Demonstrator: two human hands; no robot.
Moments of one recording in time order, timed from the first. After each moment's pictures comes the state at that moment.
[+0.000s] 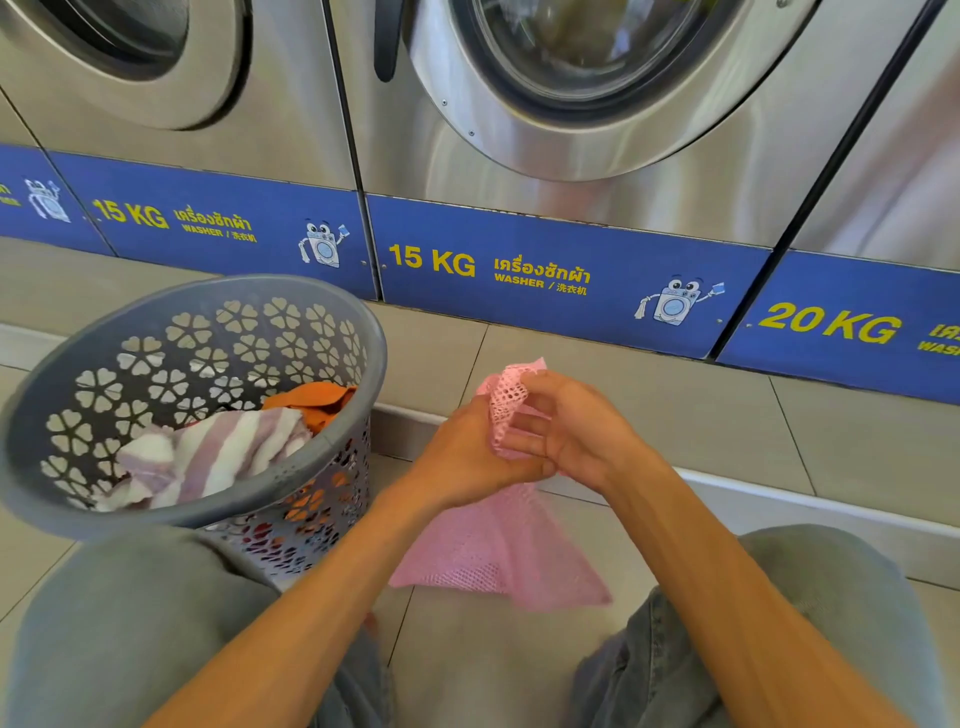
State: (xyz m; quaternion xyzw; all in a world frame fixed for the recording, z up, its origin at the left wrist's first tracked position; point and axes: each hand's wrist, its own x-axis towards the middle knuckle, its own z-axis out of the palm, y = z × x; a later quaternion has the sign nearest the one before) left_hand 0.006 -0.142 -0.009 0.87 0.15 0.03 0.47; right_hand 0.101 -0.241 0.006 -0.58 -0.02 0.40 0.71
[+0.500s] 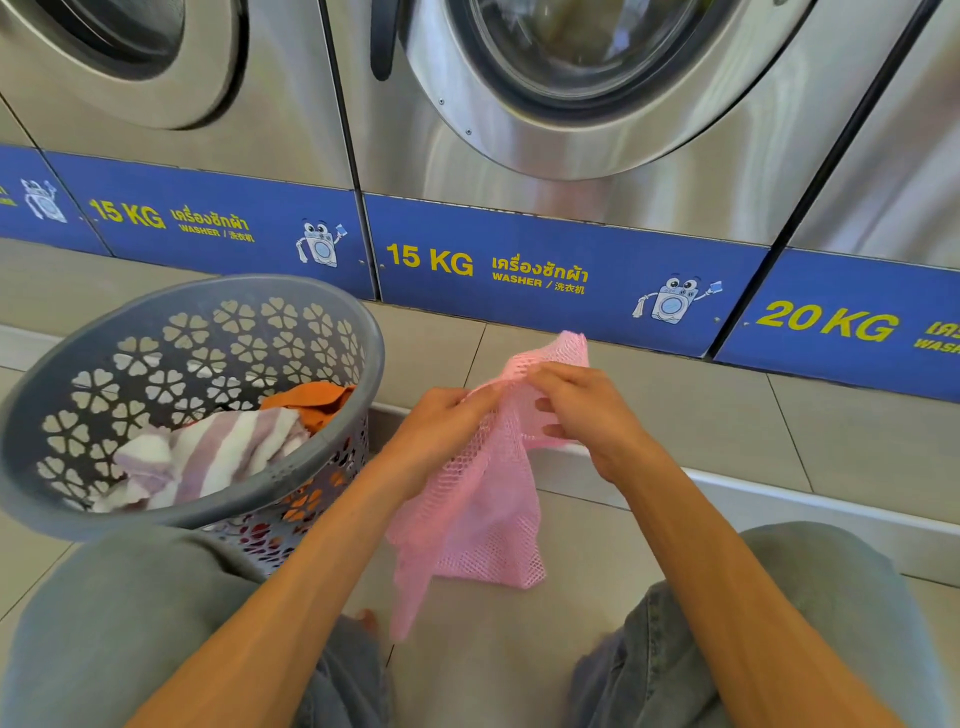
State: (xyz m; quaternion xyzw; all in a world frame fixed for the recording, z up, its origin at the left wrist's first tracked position) left_hand 0.013 -0.120 -0.004 0.75 0.29 0.01 0.59; right_hand 0.106 -0.253 0.016 -0.76 -0.13 0.25 0.59
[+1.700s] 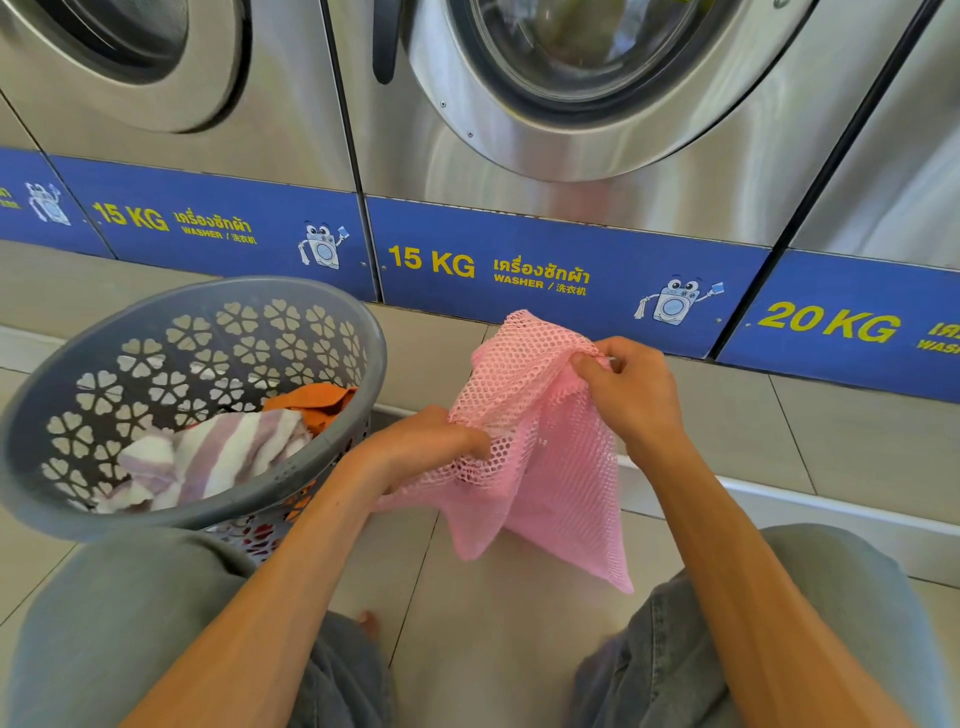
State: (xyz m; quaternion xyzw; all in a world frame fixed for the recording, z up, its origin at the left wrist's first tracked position) left_hand 0.001 -0.102 0.006 0.82 0.24 -0.16 0.50; right_hand 0.132 -0.272 0.018 -0.85 -0.13 0.04 0.51
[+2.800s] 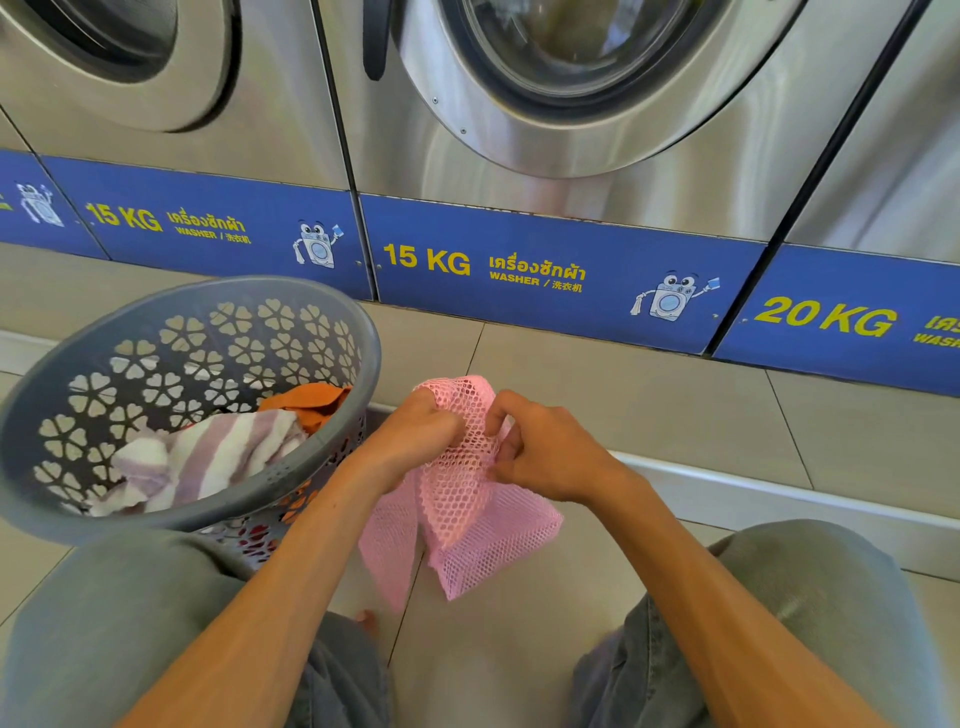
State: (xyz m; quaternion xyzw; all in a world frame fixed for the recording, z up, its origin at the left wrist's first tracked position) left_hand 0.009 -0.104 -0.002 0.78 0.31 -0.03 0.54; right_hand 0.089 -0.252 -0.008 -0.86 -0.40 0.20 0.26
